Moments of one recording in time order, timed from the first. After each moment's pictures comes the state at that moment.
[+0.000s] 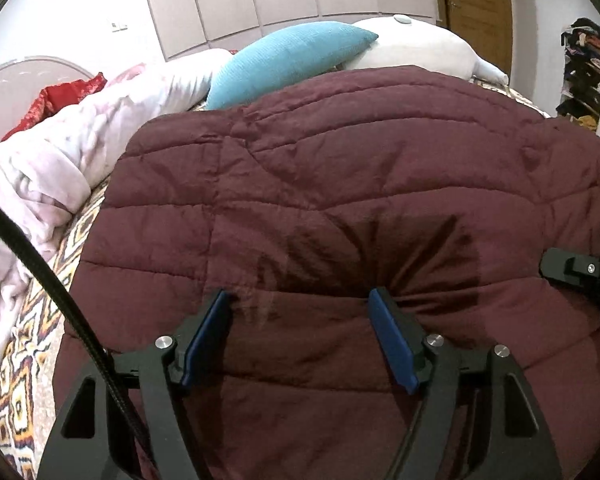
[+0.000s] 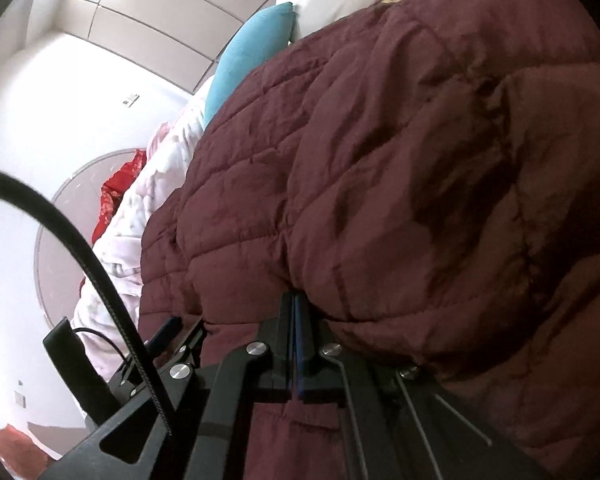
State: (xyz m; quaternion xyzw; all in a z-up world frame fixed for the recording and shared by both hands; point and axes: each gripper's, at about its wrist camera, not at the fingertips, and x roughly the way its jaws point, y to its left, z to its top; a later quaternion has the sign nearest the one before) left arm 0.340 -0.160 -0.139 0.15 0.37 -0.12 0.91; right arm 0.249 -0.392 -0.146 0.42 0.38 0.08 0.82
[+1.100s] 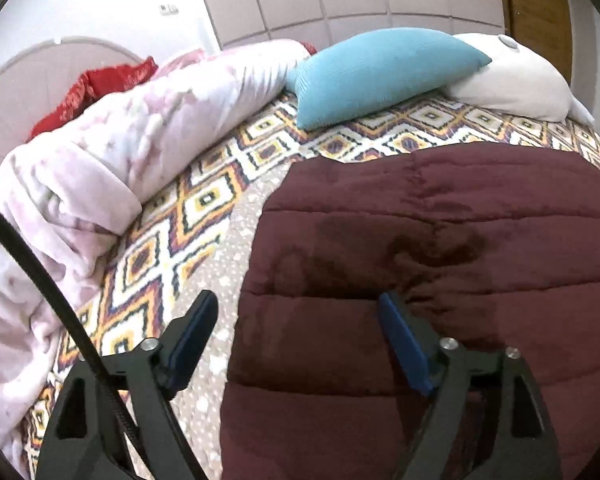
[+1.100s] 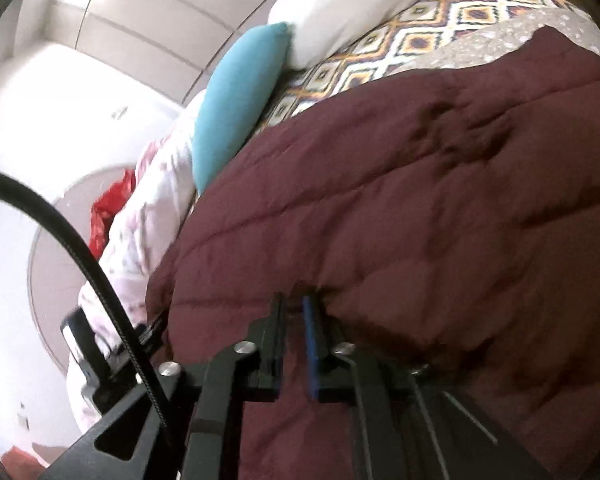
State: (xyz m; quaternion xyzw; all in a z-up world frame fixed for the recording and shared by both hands) left arm 0.480 -0.089 -0.101 0.15 0.37 -0.02 0.92; right arm 0.334 -0.436 -0.114 0.43 0.38 0.06 0.82
